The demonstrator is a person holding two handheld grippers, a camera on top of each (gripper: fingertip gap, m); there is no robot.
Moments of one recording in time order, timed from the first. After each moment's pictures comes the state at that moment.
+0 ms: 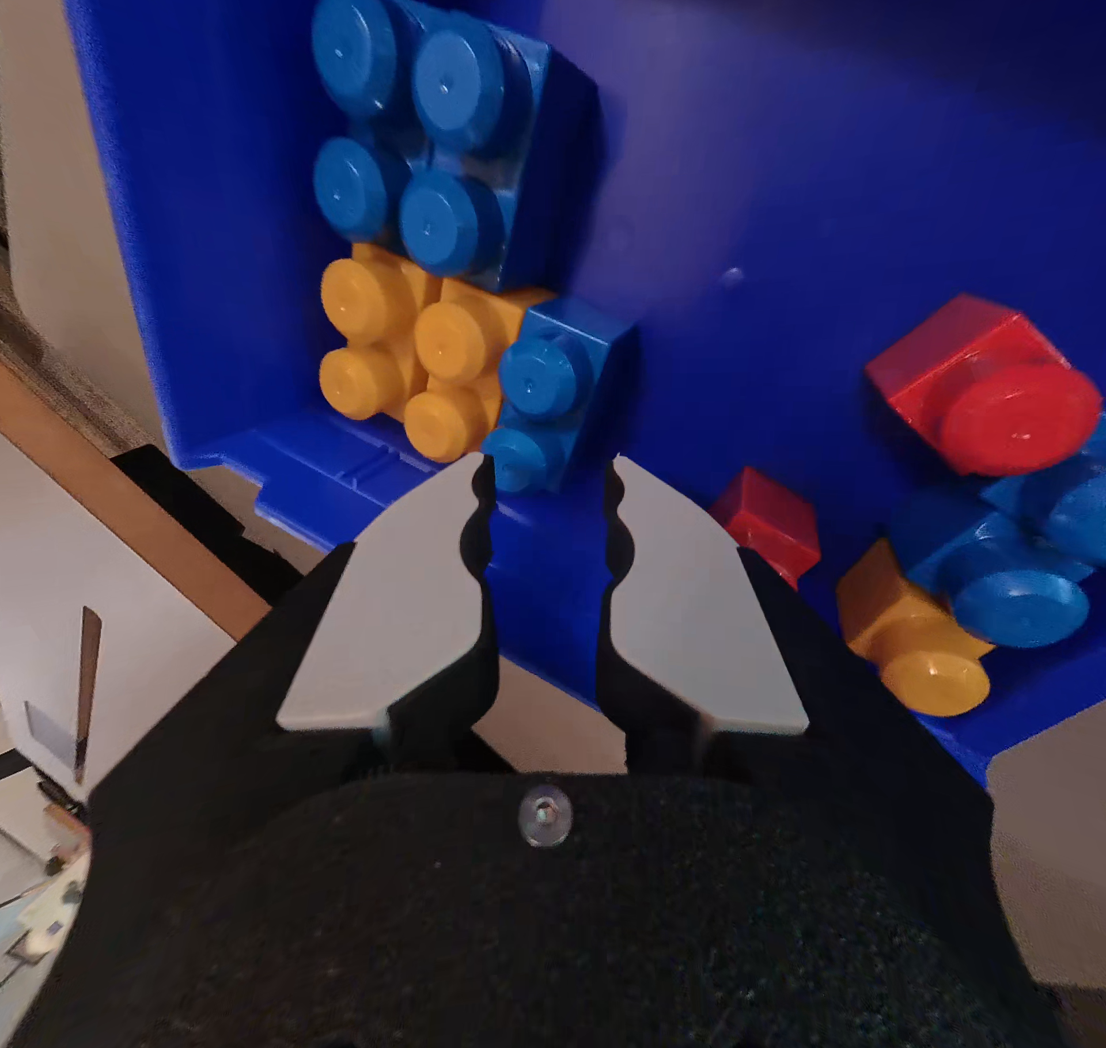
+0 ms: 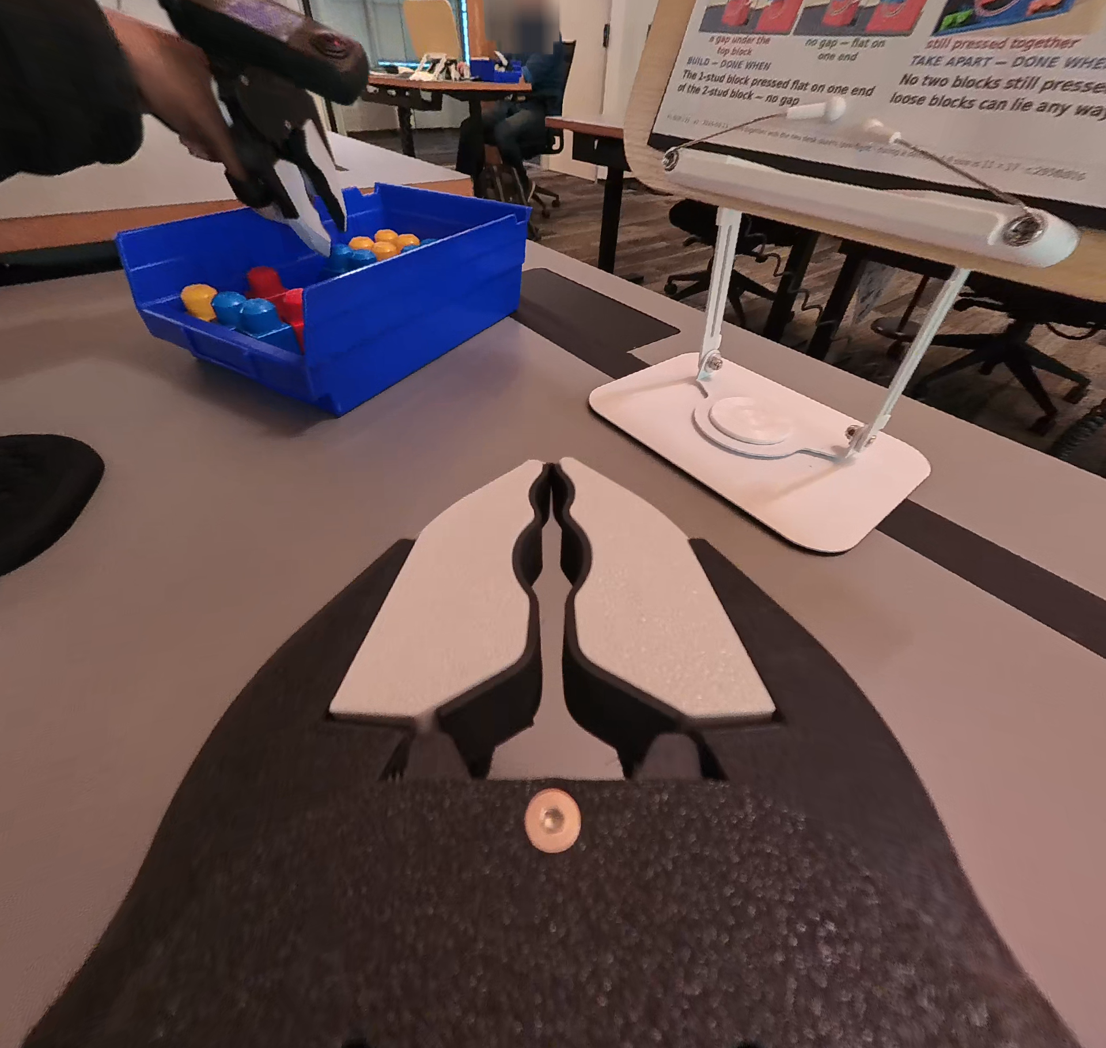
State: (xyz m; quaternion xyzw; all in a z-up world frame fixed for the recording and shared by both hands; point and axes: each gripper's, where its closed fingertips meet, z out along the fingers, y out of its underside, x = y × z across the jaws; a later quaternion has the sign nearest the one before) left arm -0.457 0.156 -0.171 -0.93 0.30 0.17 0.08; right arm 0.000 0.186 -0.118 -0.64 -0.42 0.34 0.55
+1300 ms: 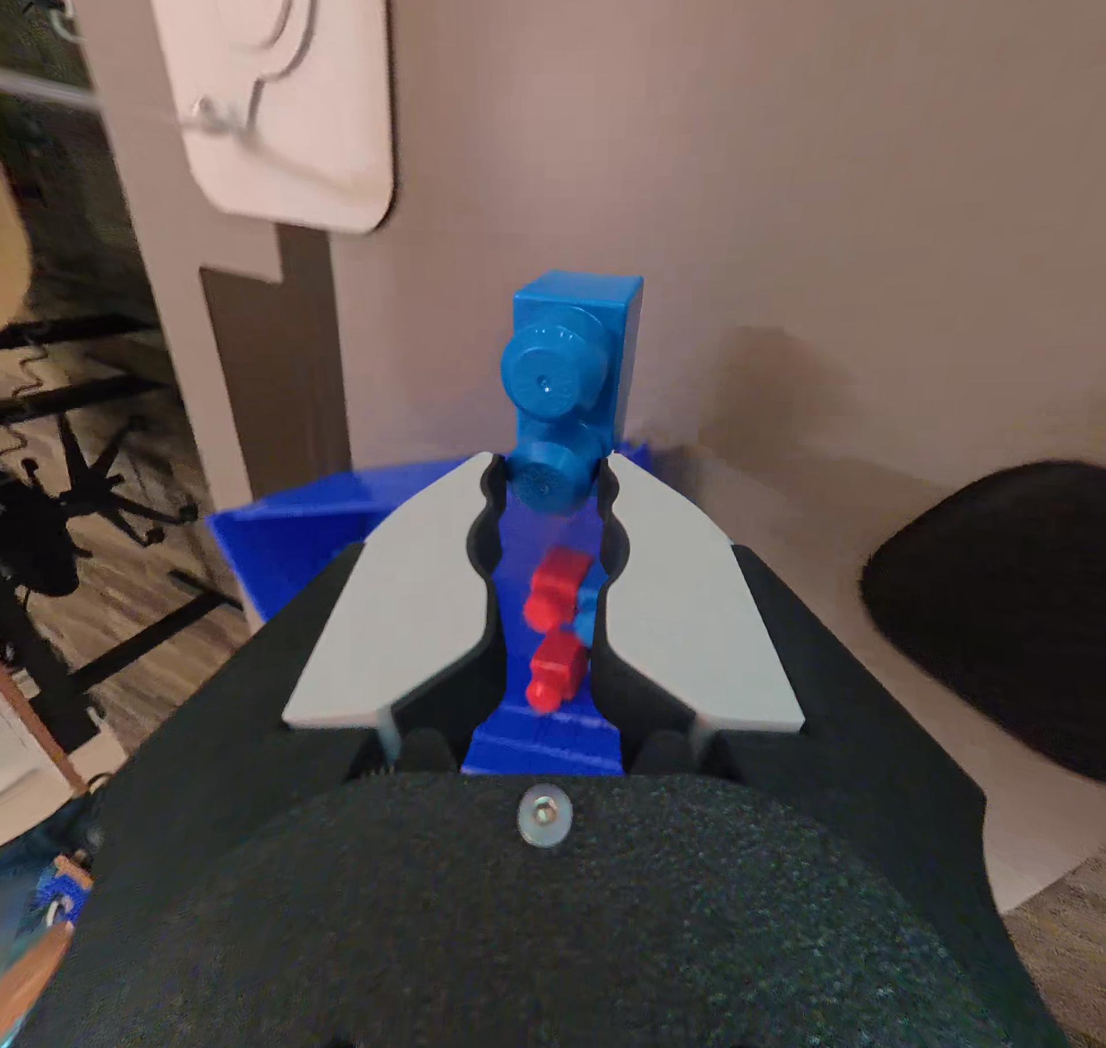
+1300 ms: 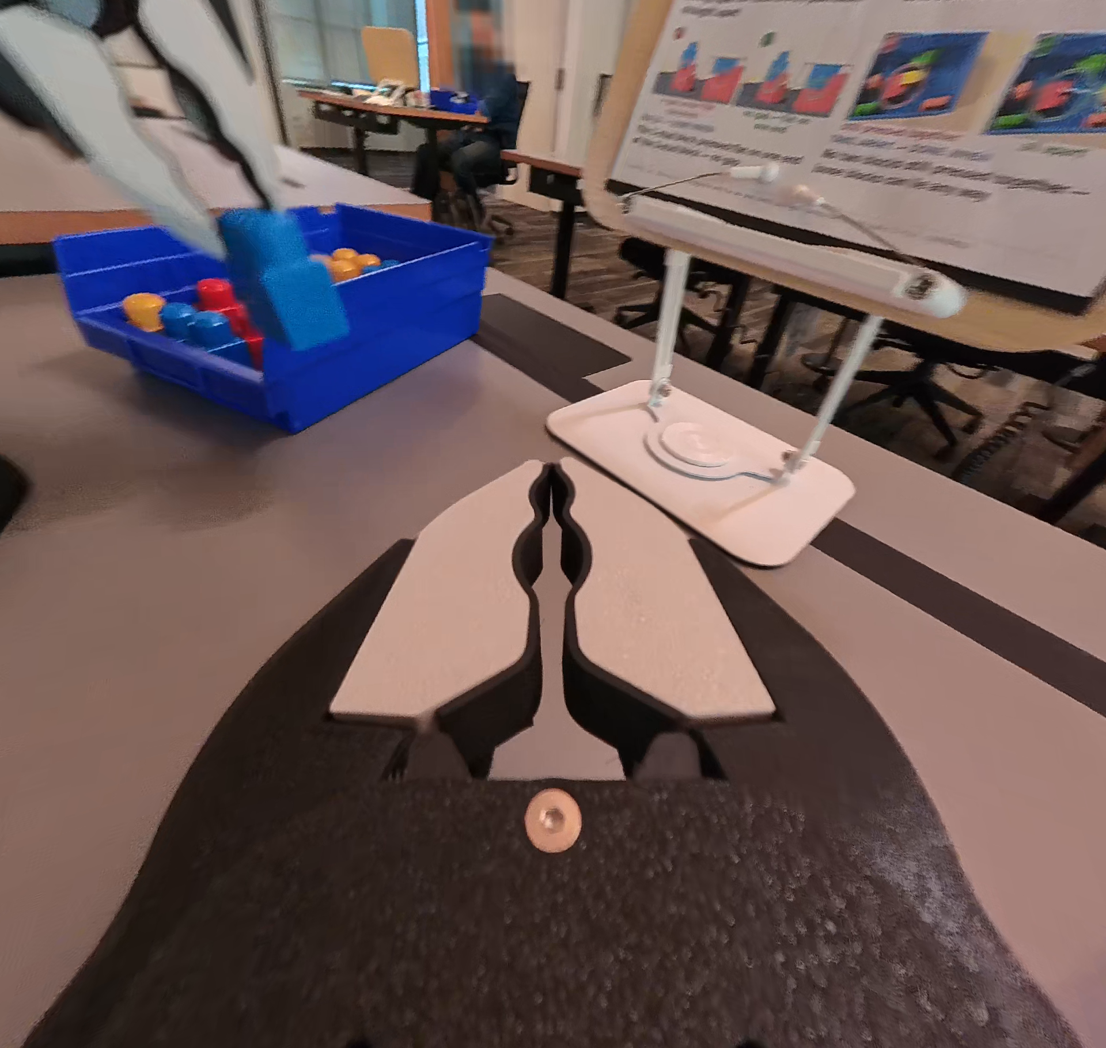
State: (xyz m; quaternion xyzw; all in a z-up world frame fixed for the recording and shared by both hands) left arm -0.198 0.128 -0.097 -0.80 0.56 0.13 0.15; right arm 0.009 0.194 -0.106 -0.63 -0.40 0.30 0.59
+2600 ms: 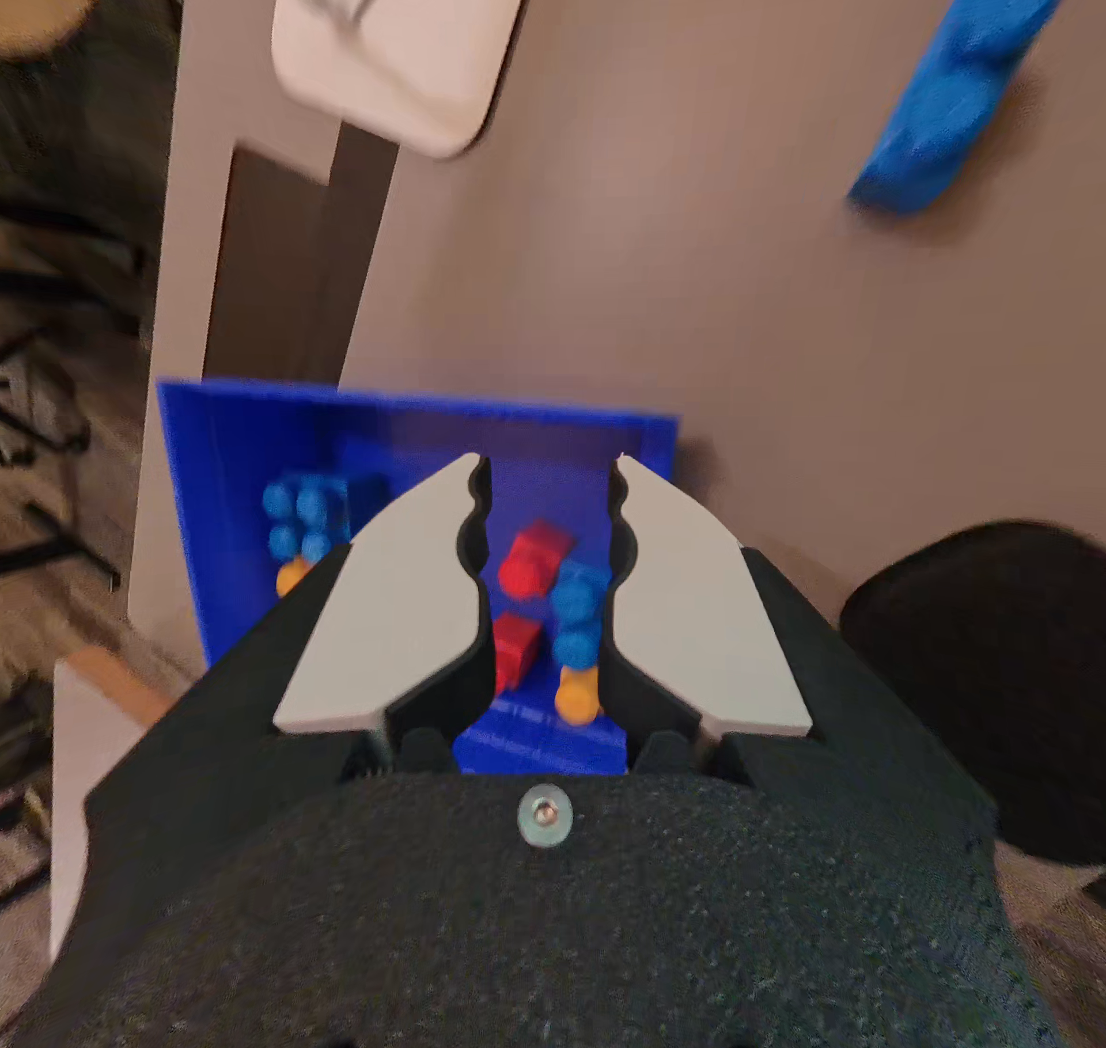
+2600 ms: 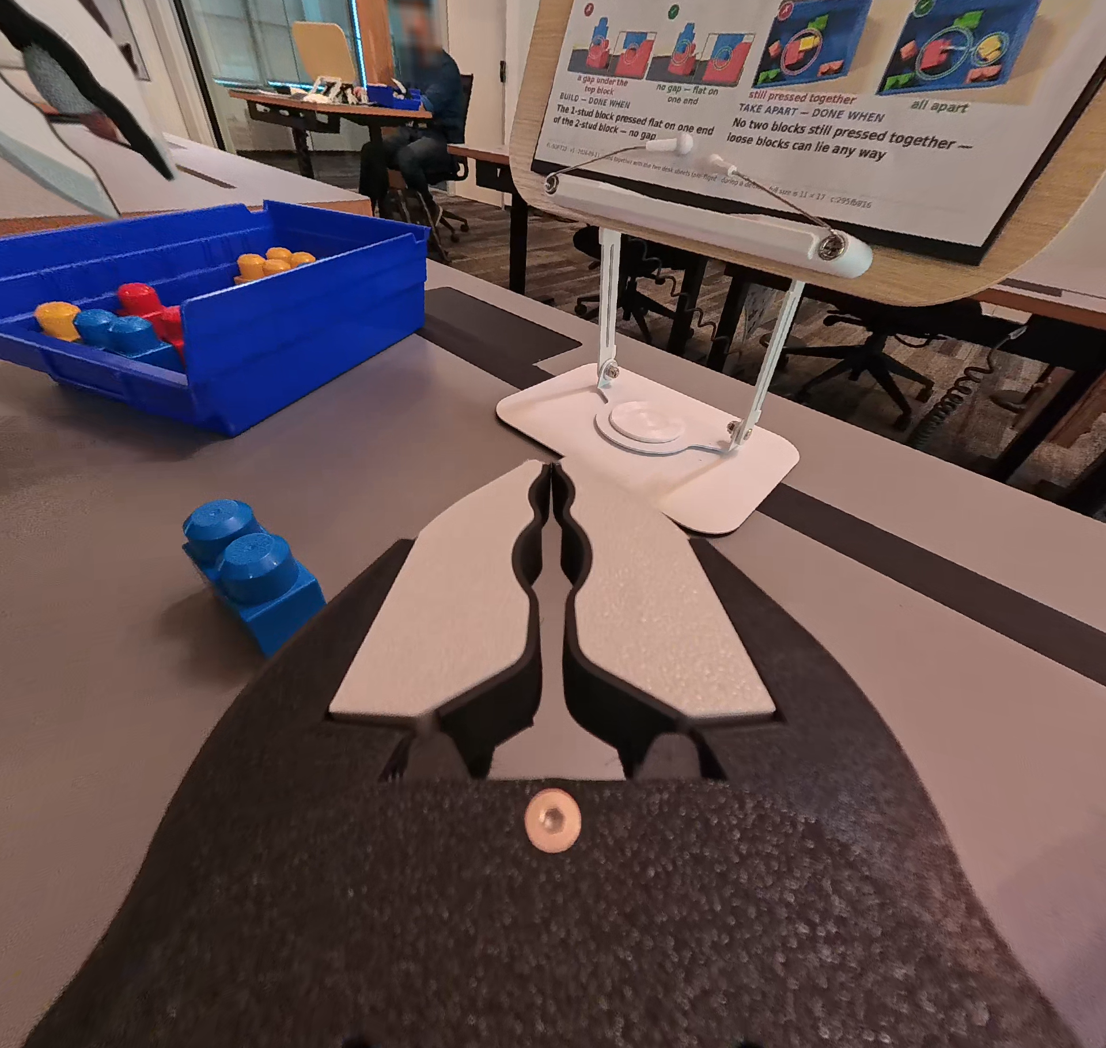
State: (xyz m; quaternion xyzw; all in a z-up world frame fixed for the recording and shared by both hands) left arm -0.248 0.128 -0.087 -0.87 0.44 0.09 0.22; right arm 0.027 0.214 -0.112 -0.65 -0.37 0.29 0.60
